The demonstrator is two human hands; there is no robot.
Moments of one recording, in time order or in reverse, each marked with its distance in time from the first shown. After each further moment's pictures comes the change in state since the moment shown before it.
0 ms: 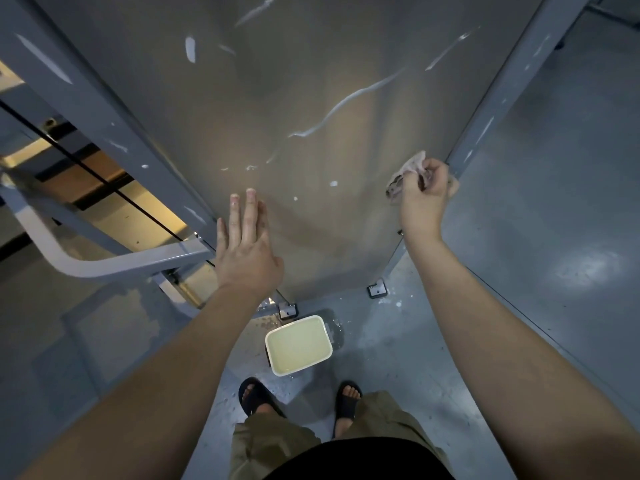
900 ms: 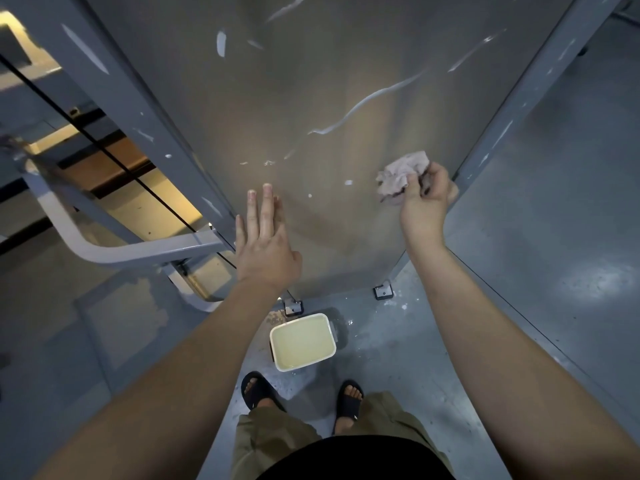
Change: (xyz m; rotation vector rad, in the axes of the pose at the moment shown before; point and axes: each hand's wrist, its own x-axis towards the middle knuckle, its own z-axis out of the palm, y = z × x) left_hand -0.004 0.010 0.000 -0.109 0.016 -0.030; right_hand -0.018 -0.002 0.005 0.021 -0.100 -0.004
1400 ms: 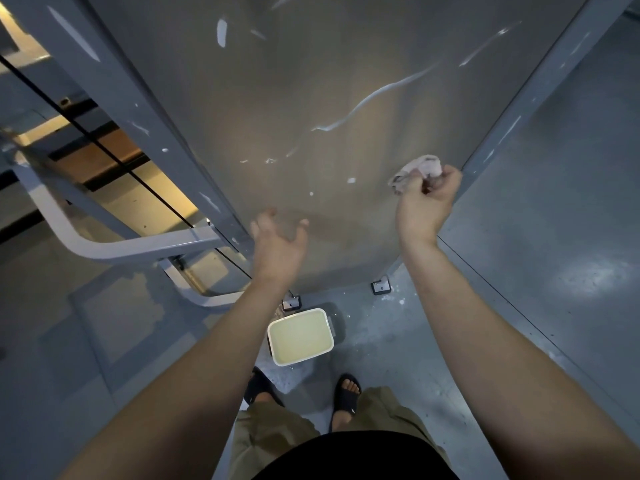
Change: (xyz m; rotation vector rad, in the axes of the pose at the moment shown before) left_hand 0.004 0.018 0.004 -0.927 0.073 -0.339; right_hand -0.008 -0.008 0.016 0.109 0.218 0.002
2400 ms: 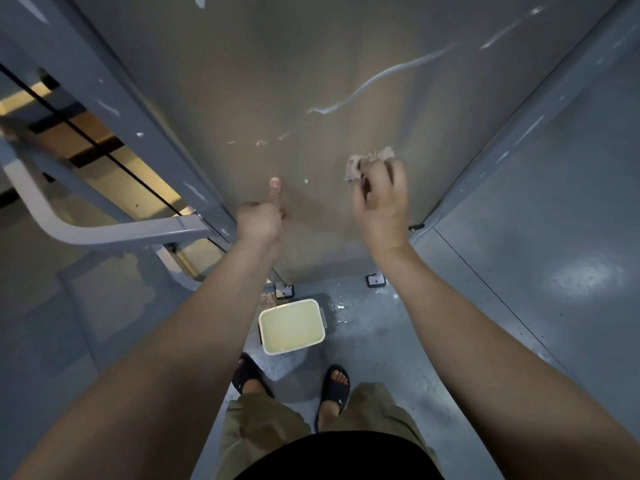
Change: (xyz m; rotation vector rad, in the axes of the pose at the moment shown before) left_hand 0.063 0.006 0.022 -0.819 0.087 -0.416; right_hand -0.016 0.025 0.030 -0.411 -0.405 -0.683
